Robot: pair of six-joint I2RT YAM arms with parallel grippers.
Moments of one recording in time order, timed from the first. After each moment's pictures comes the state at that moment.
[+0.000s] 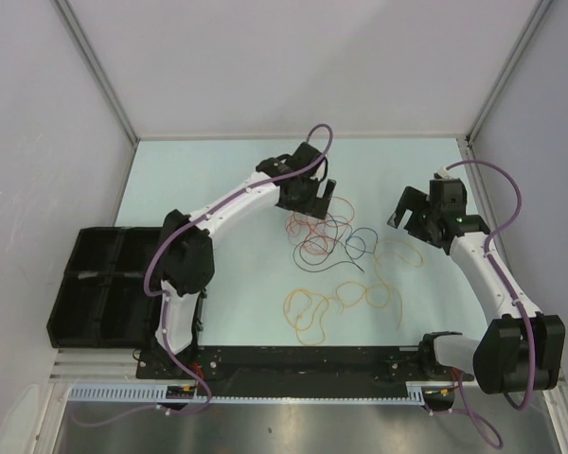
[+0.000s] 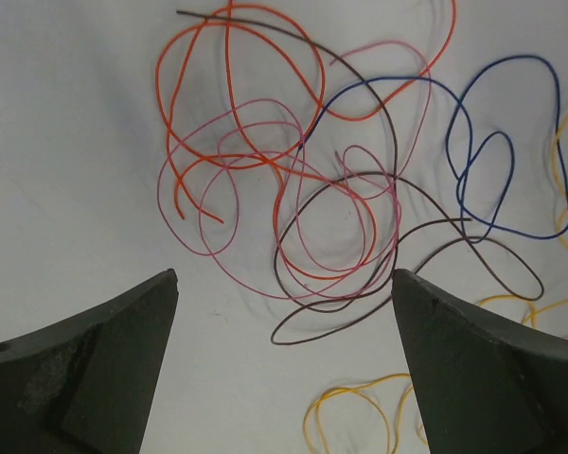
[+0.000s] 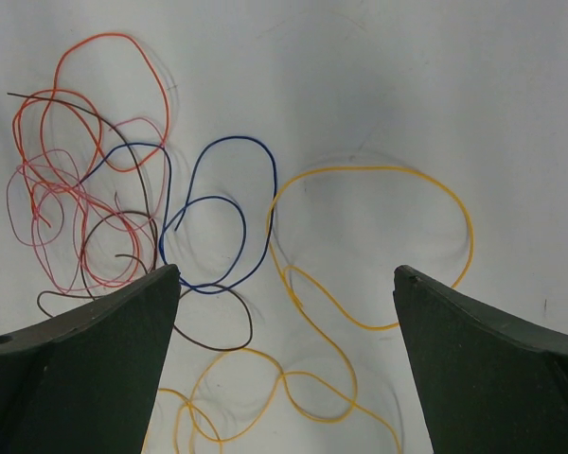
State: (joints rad) left arm -0.71 2.04 1.88 -0.84 -0.12 -0.31; right arm 0.08 1.21 0.93 -0.55 -0.03 0.49
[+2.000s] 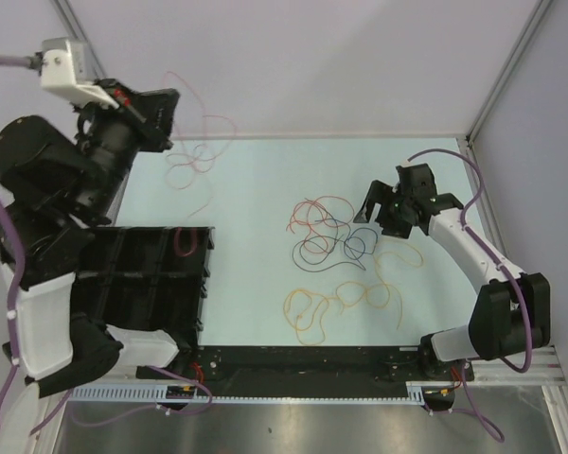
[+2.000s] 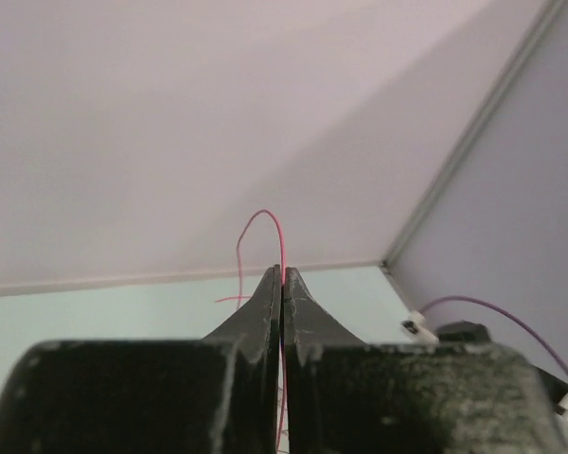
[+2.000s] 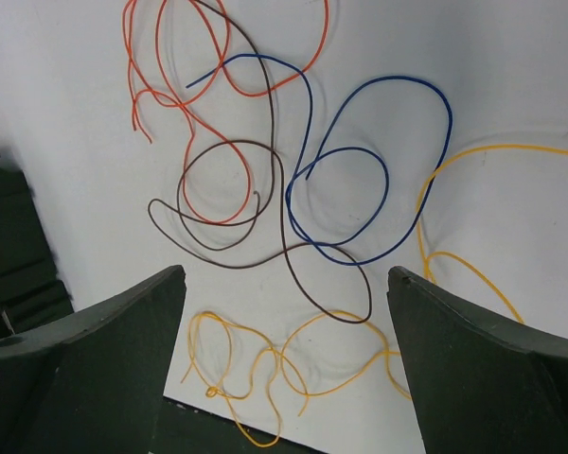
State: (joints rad) left arm -0.73 1.31 2.31 -0.83 -0.39 -0.23; right arm 0.23 1.40 1.08 -0.58 -0.22 0.56
